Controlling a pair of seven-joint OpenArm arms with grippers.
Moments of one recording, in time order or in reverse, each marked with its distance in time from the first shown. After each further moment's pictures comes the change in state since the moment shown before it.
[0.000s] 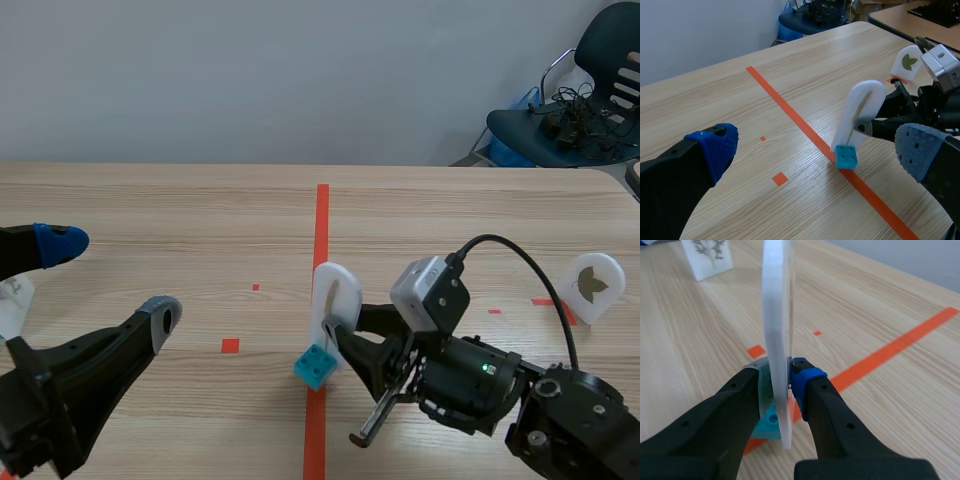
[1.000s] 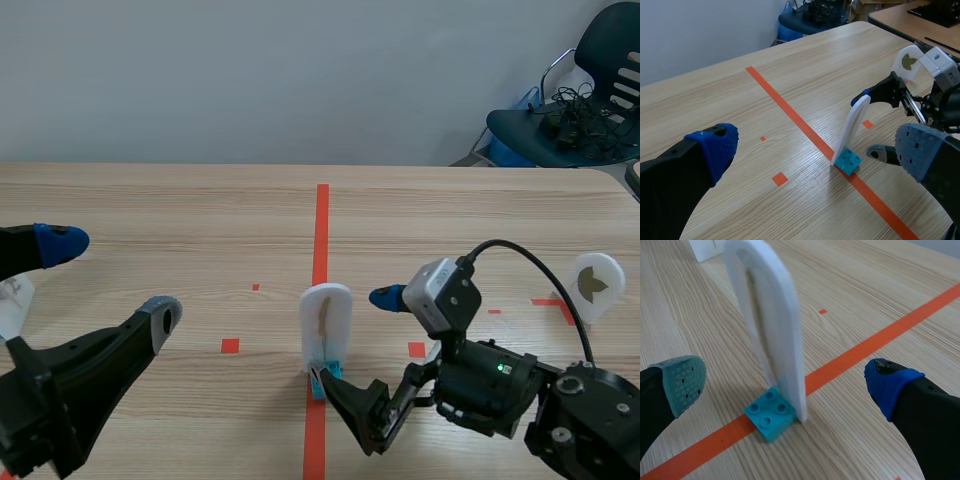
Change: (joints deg) left arm 0.0 0.0 0.0 0.0 0.0 0.0 0.0; right arm -0.7 -0.4 1.0 0.3 0.1 3.8 -5.0
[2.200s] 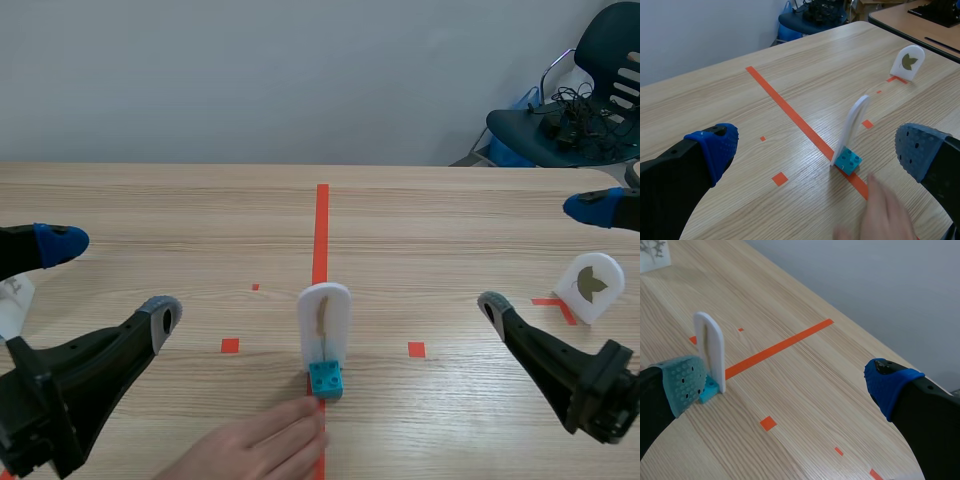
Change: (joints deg) left arm 0.0 0.0 0.0 0.0 0.0 0.0 0.0; right arm -33.4 14.0 33.4 41.3 8.2 -1.4 -5.2
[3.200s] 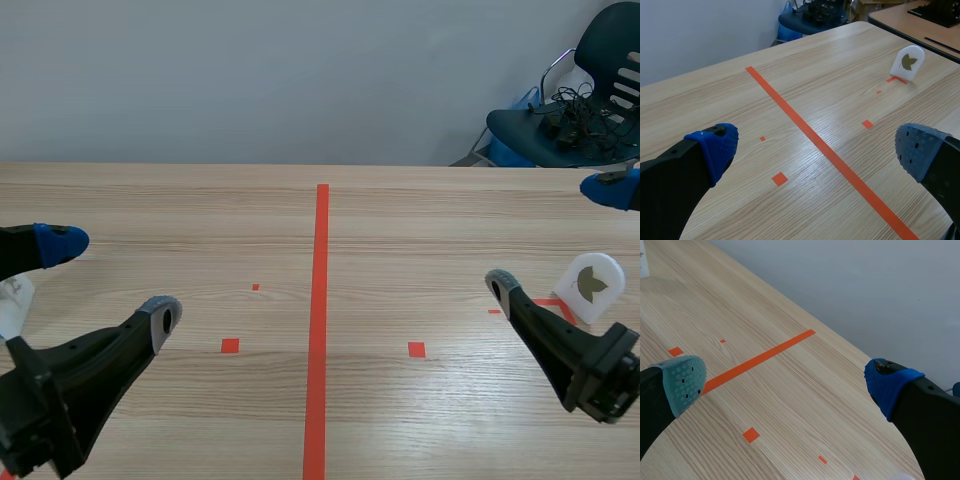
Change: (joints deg) left arm 0.0 0.0 0.0 0.0 0.0 0.0 0.0; right arm -0.8 0.0 0.0 0.3 0.1 -5.3 3.0
